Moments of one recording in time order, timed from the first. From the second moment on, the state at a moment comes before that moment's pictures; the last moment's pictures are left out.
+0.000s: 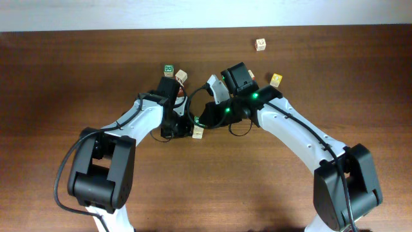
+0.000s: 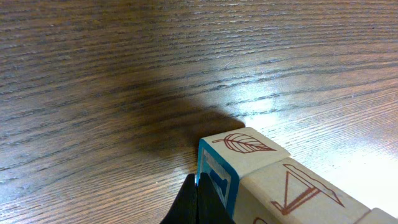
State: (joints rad) left arm -0.30 1.95 1.22 -0.67 0.40 -0.30; right arm 0.49 1.82 1.36 -0.62 -0.58 0.29
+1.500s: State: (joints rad) left arm -0.12 1.95 1.22 -0.69 0.39 -0.36; right arm 0.52 1.83 1.45 -0.64 -0.52 0.29
